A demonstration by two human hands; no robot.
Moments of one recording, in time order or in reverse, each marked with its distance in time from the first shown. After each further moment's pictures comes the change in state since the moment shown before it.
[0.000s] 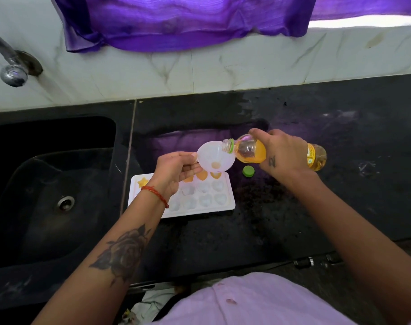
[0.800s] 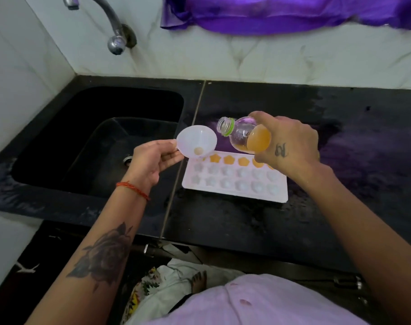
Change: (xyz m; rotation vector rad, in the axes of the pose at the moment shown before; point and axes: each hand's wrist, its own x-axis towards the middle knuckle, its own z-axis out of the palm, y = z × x) left_hand -0.059 0.002 -0.141 -0.196 0.350 0.143; right_hand 0.005 -0.112 -0.027 0.294 -0.042 -0.223
